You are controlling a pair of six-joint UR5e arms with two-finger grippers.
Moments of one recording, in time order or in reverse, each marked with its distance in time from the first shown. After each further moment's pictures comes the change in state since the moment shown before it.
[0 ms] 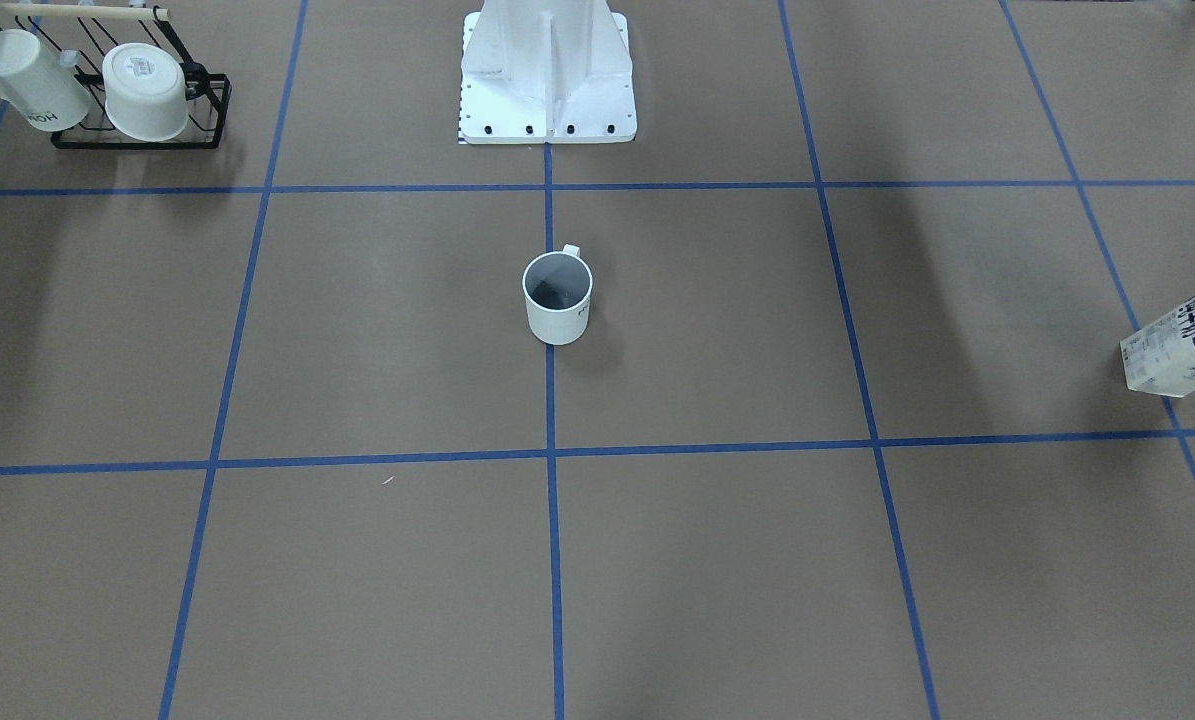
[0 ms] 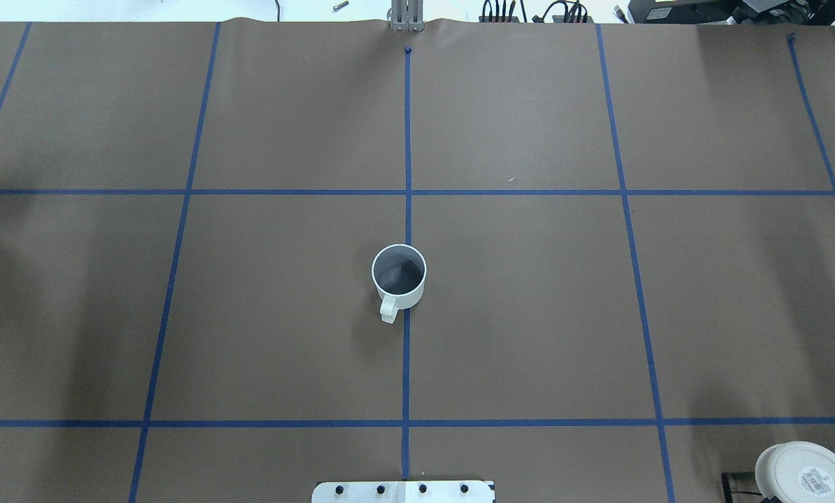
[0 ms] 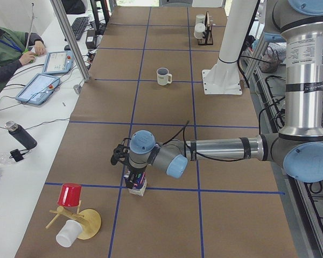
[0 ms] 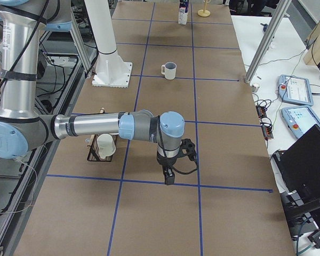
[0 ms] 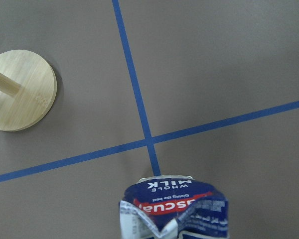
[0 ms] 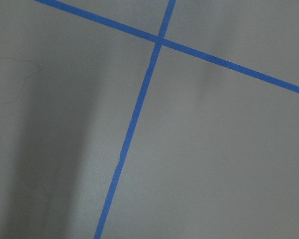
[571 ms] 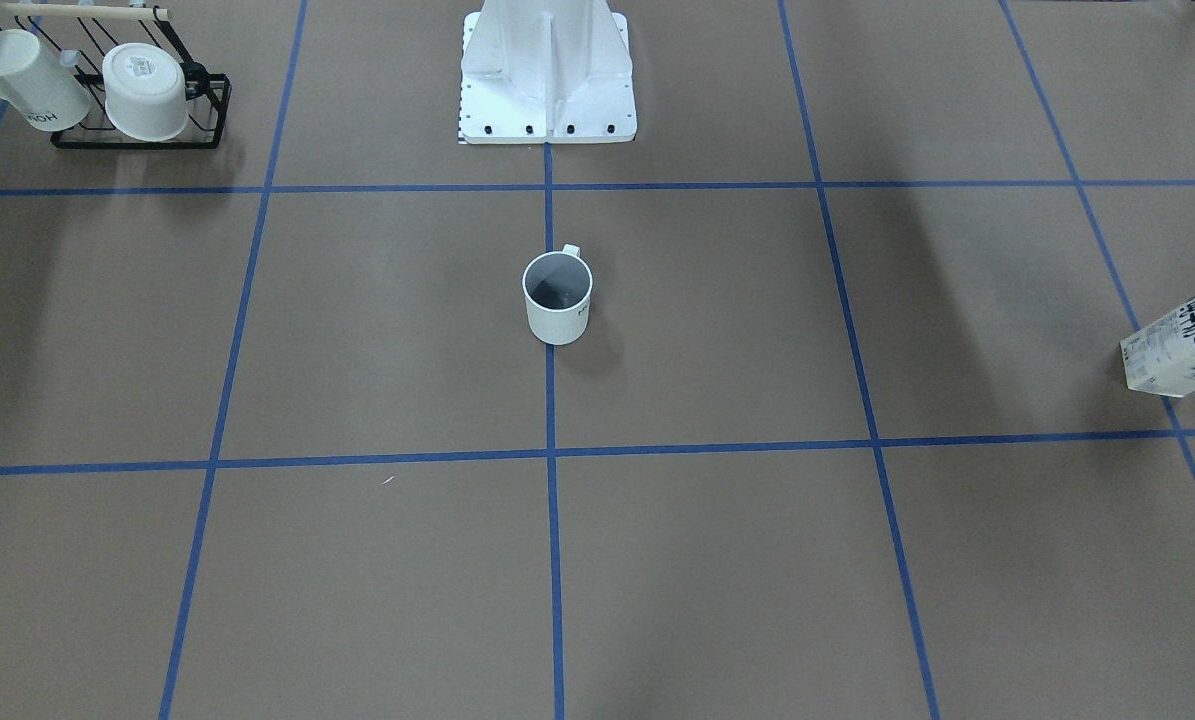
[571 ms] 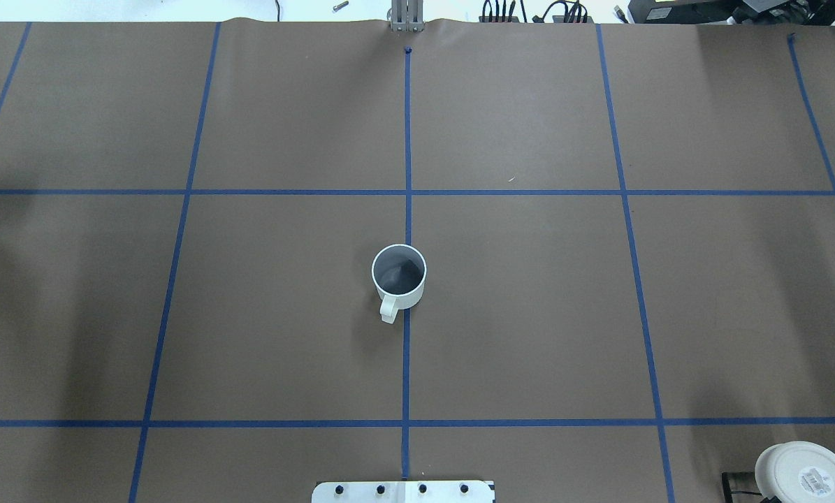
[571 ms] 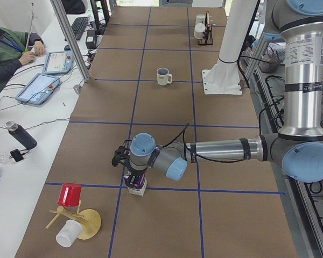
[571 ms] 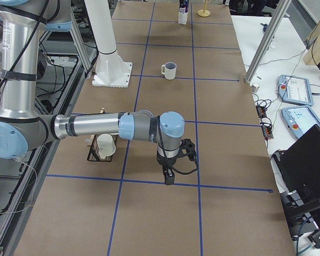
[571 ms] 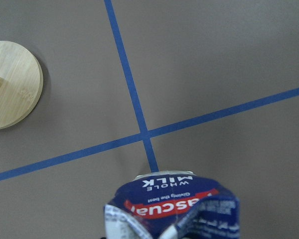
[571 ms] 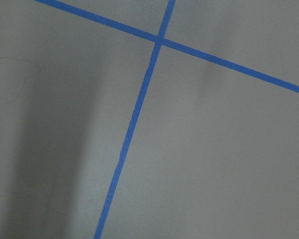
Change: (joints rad) left arm 0.013 -0.002 0.019 -0.027 -0.001 0.001; right arm 0.000 0.000 0.000 0.000 0.000 0.001
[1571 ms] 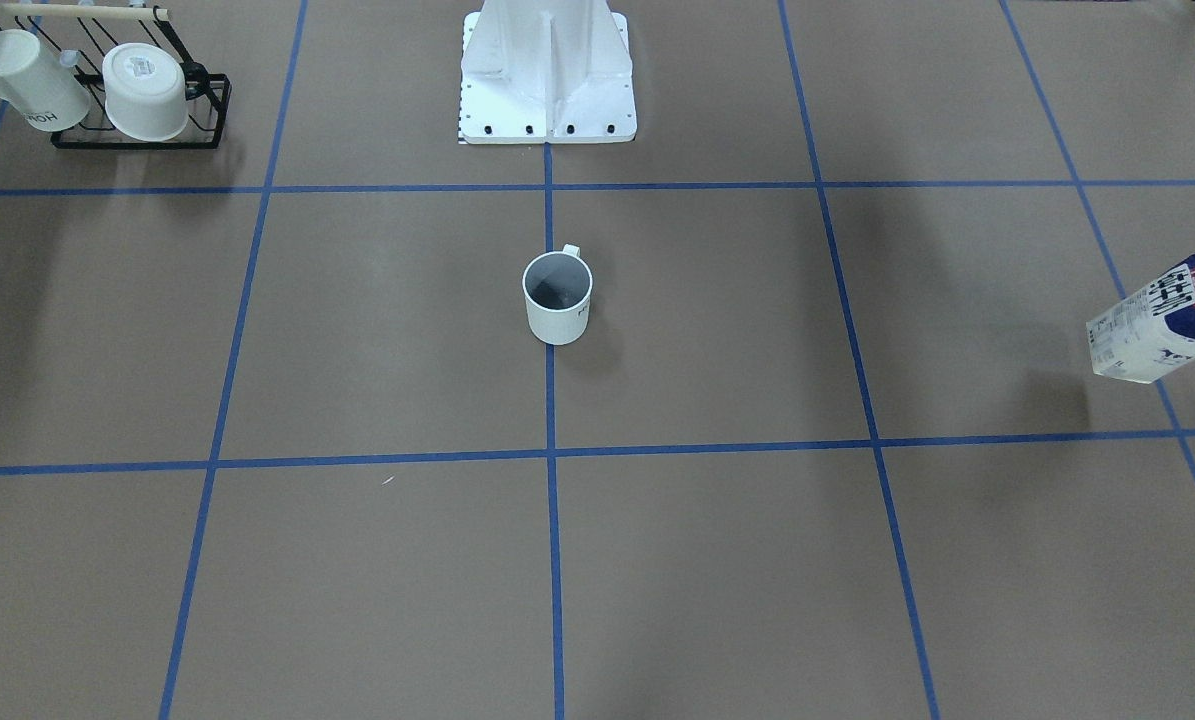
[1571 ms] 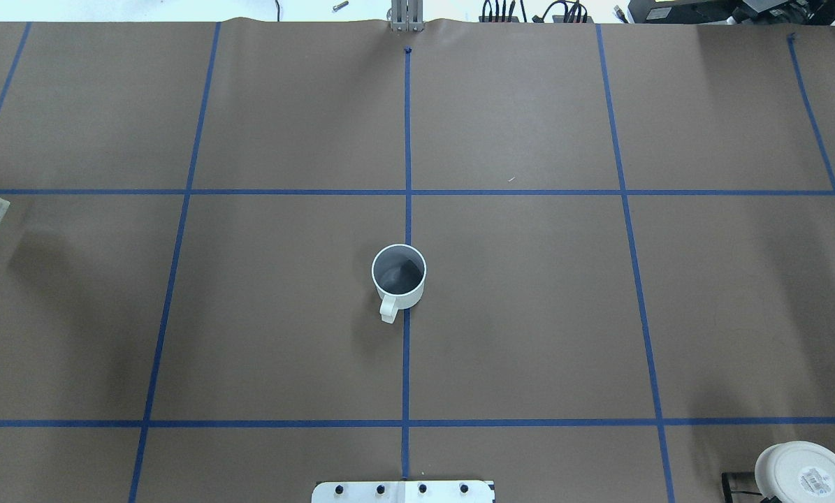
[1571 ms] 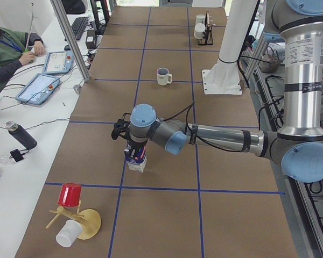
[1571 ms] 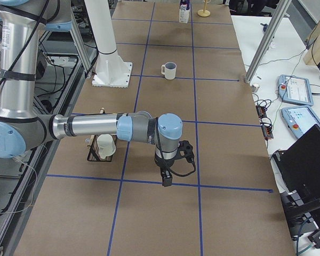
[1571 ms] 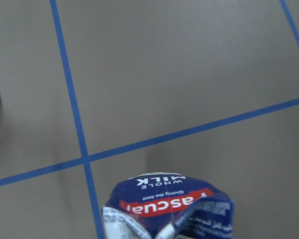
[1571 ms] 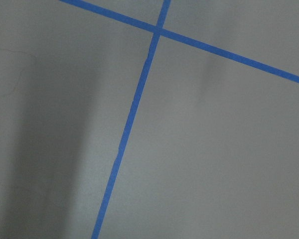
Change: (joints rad) left arm 0.013 -0.001 -0.274 0.180 -0.079 -0.149; right arm 0.000 -0.021 0.000 0.000 -0.002 -0.001
